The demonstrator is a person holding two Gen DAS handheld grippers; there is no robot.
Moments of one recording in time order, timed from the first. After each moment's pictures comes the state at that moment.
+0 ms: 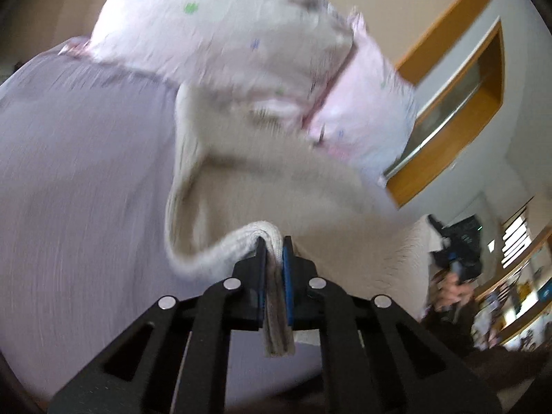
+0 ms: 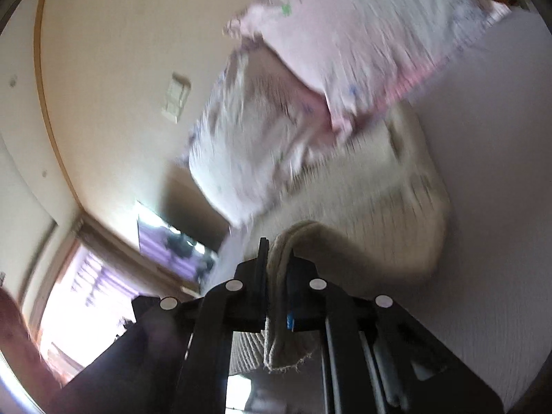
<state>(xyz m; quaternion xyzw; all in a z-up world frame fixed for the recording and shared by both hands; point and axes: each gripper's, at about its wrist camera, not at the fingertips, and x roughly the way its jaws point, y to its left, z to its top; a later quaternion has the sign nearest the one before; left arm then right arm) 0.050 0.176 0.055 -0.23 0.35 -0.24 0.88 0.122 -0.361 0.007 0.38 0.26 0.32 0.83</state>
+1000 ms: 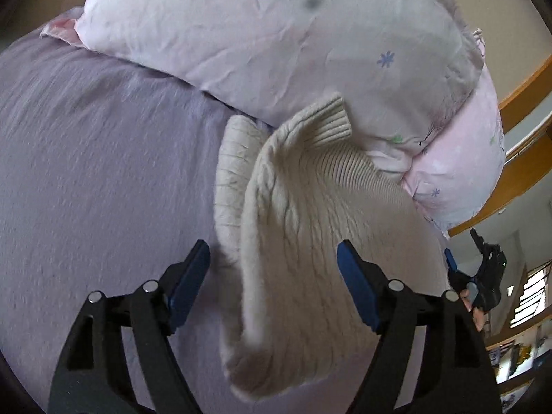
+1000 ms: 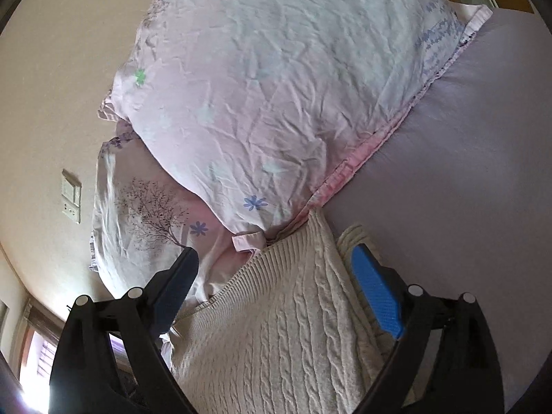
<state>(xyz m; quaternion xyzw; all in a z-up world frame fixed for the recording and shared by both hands) 0.243 0.185 0.009 -0.26 0.44 -0.13 0.85 0.285 -0.387 -0.021 0.44 0.23 0.13 0.86</state>
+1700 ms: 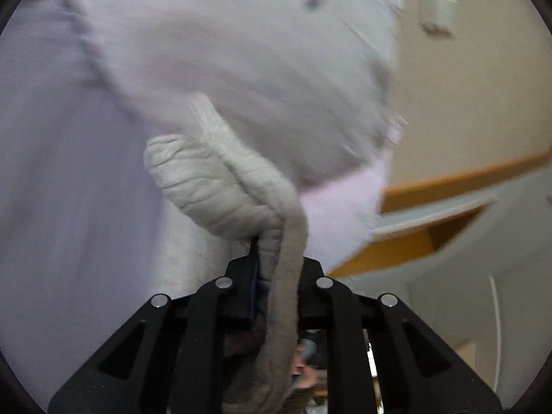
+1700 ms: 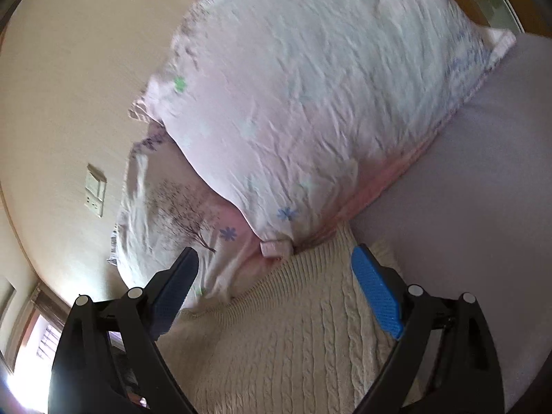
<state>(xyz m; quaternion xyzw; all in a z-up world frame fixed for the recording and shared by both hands) 0.251 0.129 0.042 -0.53 0.32 -0.31 0.72 0.275 -0.389 0.006 0.42 0.20 0.16 0.87</state>
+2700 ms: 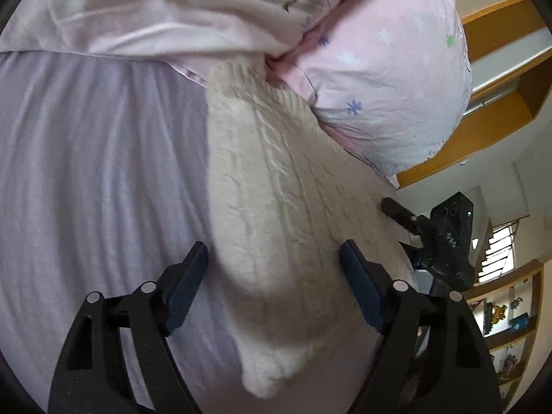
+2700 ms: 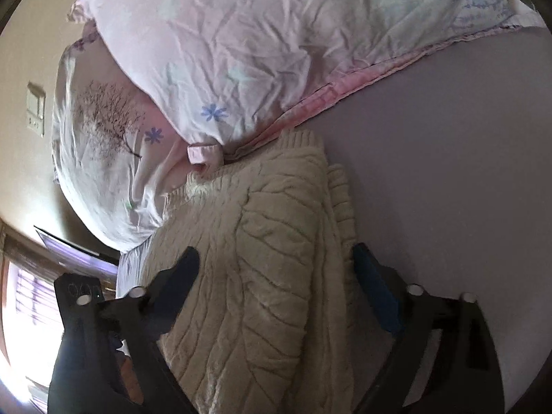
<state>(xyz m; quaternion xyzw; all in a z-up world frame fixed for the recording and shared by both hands) 0.253 -0.045 0.003 -0.25 0.49 -0.27 0.79 0.322 -0.386 -0.030 0.31 0.43 0.17 0.83</state>
